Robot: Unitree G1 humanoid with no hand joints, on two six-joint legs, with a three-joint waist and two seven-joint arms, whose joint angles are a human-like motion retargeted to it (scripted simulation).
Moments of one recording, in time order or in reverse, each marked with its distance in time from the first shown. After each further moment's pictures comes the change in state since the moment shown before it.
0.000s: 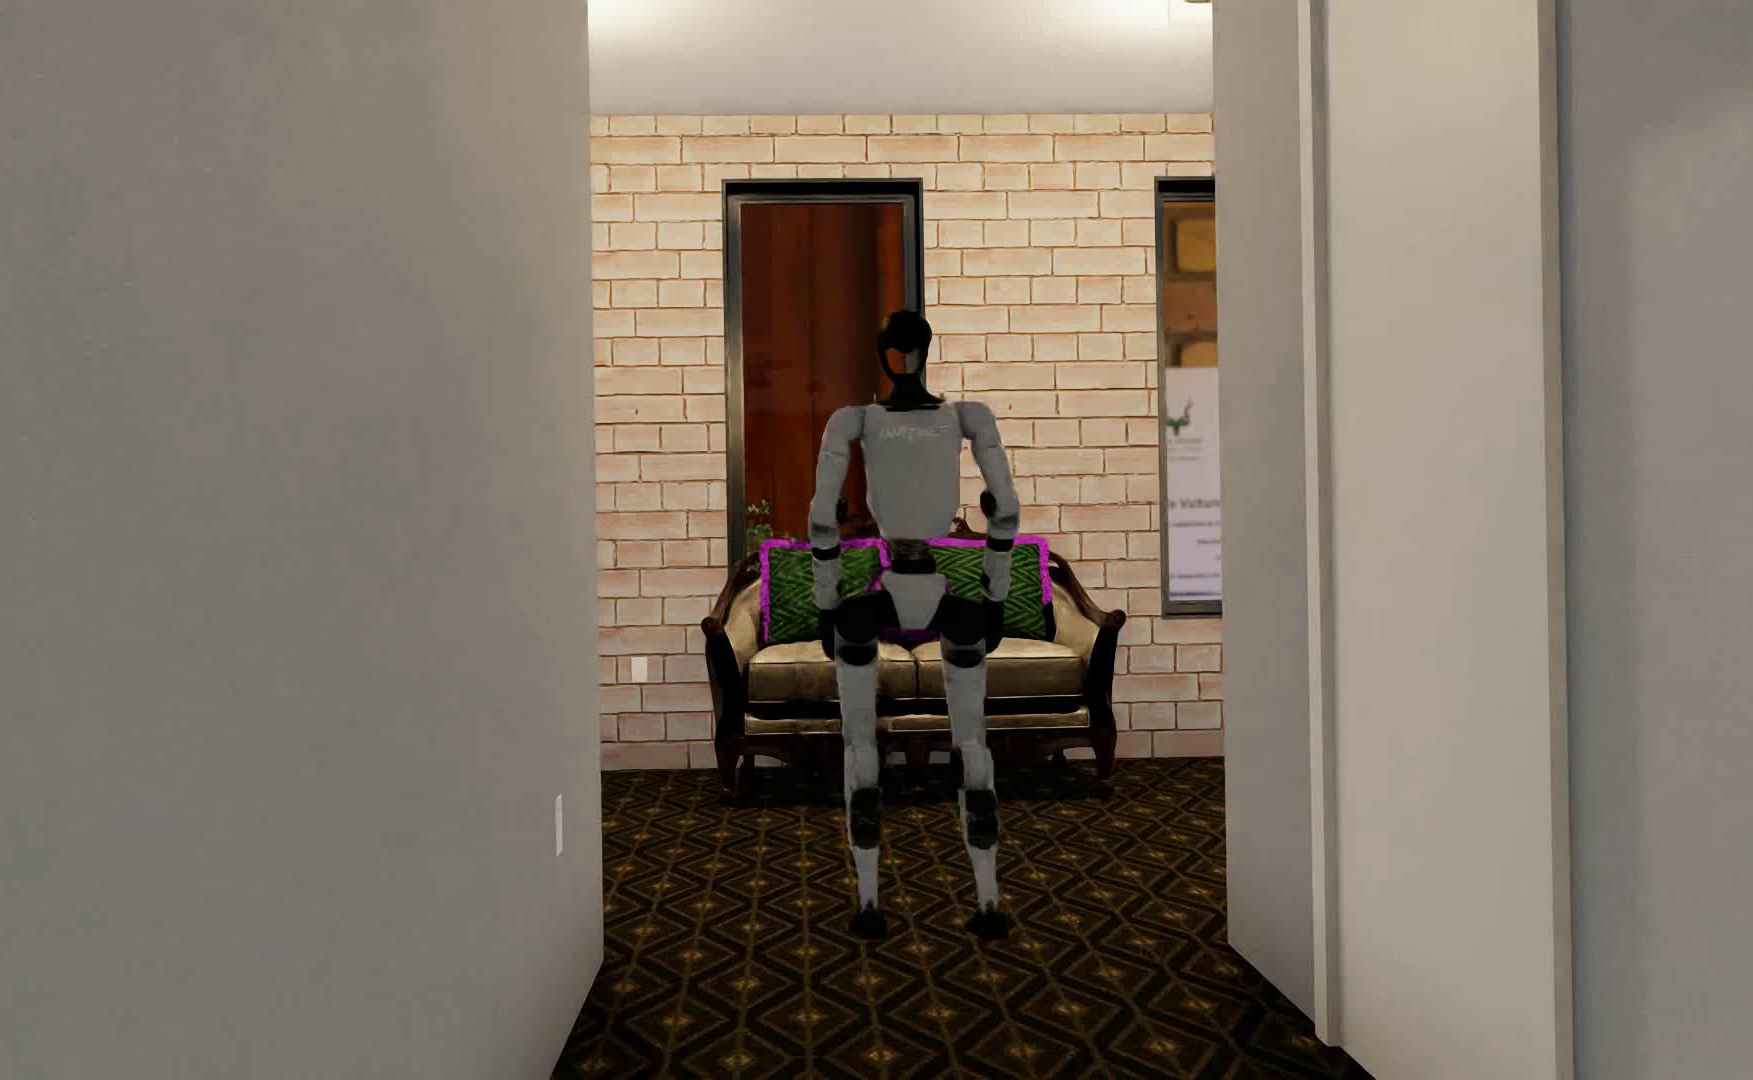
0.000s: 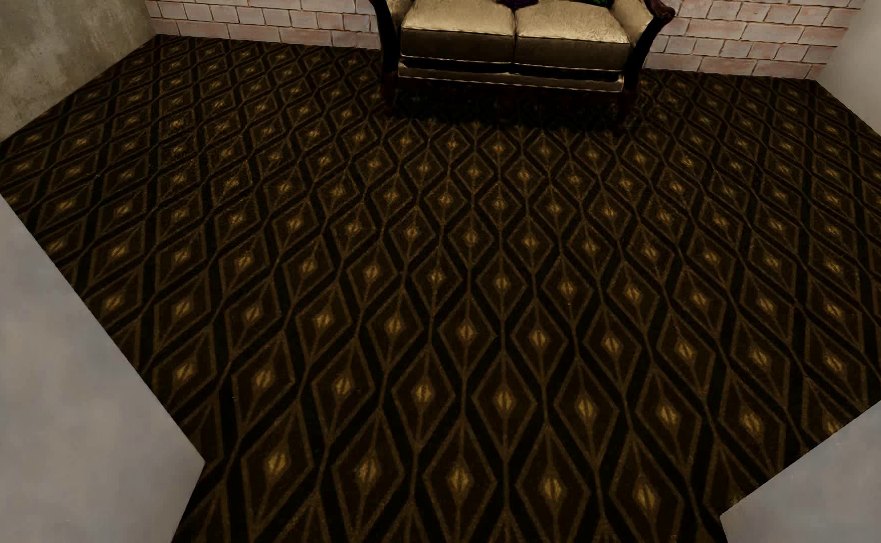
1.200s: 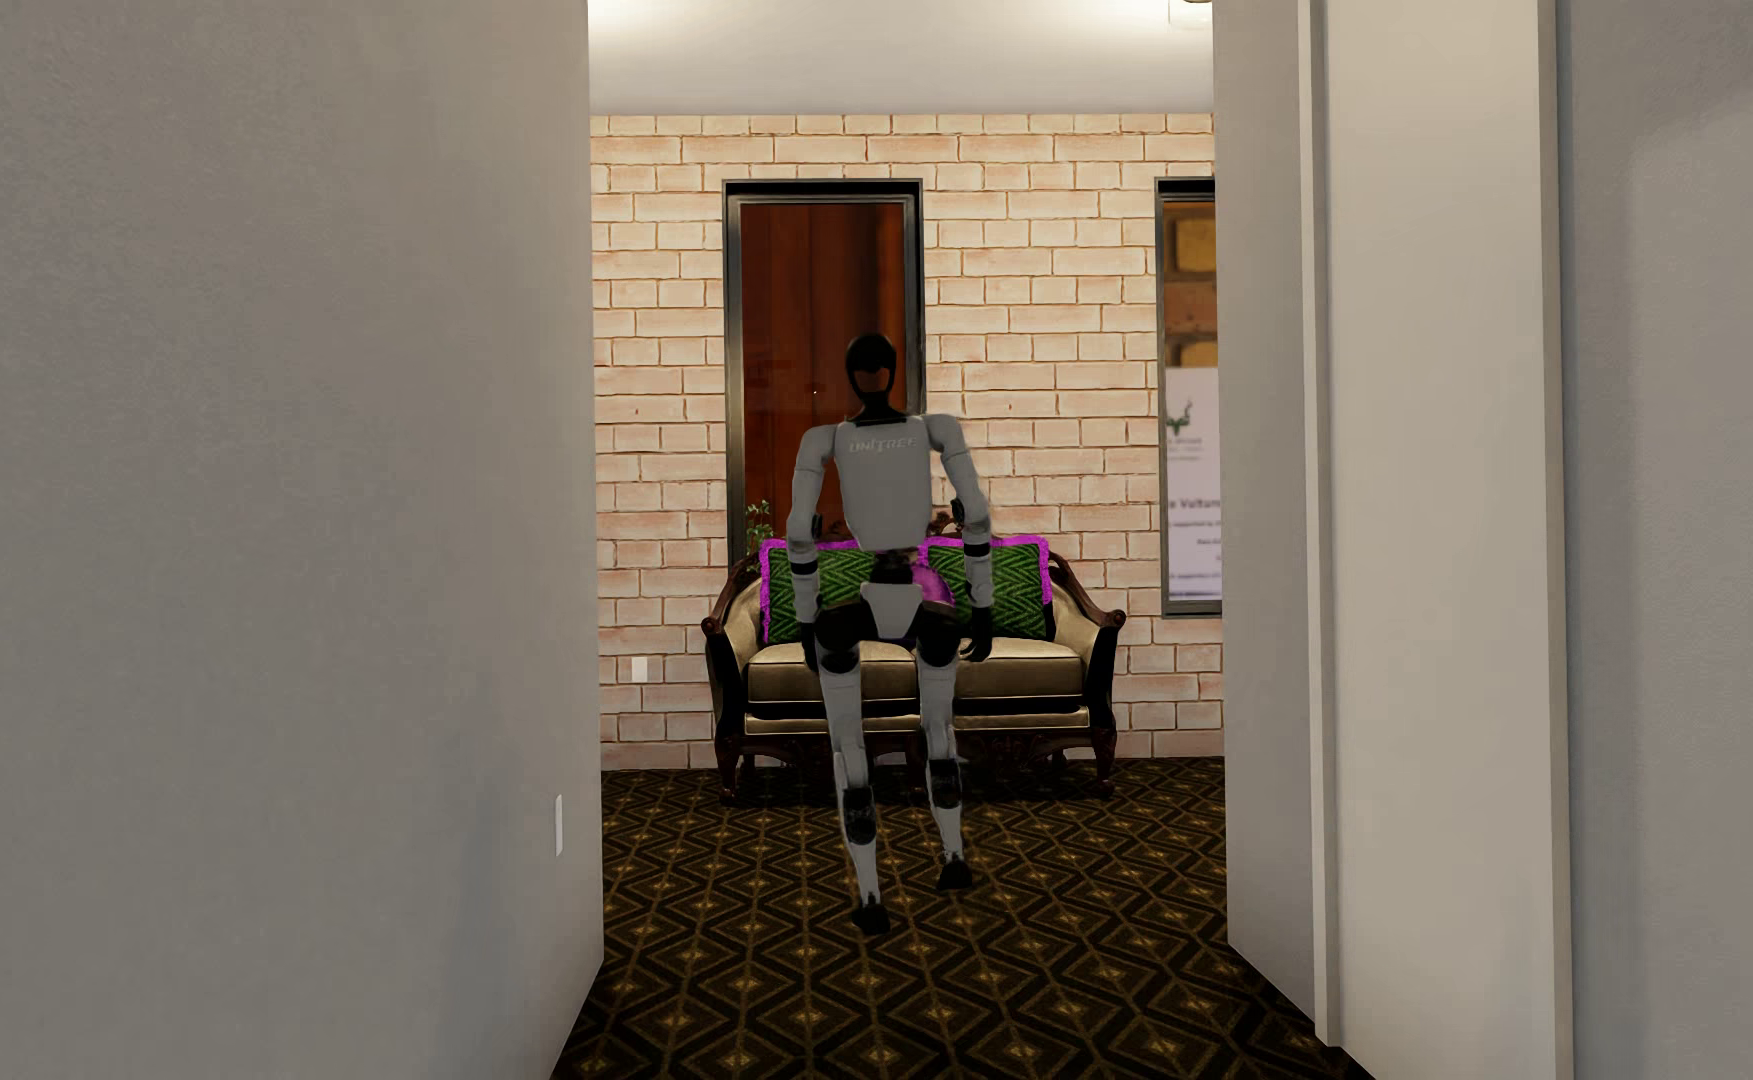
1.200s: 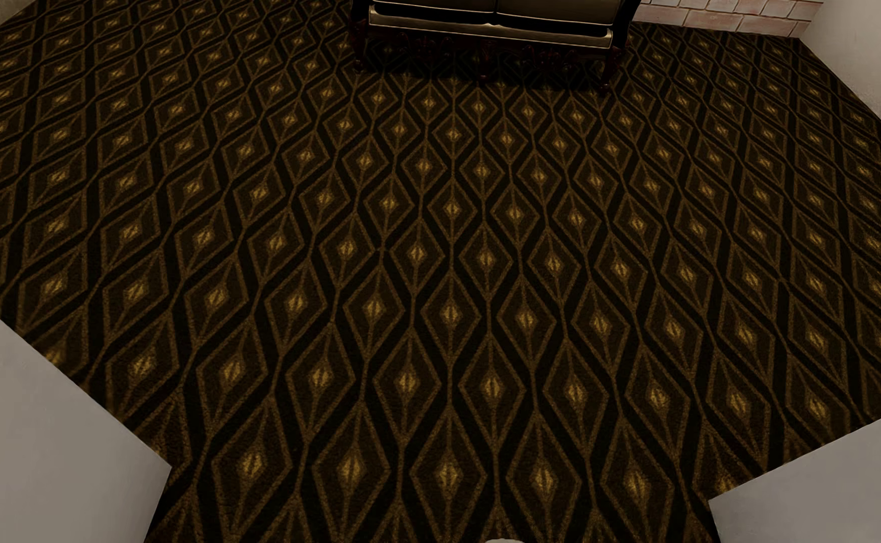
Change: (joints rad) body -0.041 -0.603 -0.063 -0.074 -0.023 -0.045 0.000 0.000 0.051 0.243 0.918 -0.032 0.061 -0.330 -0.192 -0.002 0.023 0.000 0.000 0.064 -0.119 -0.023 0.001 0.000 0.000 0.000 0.000 0.000 0.000
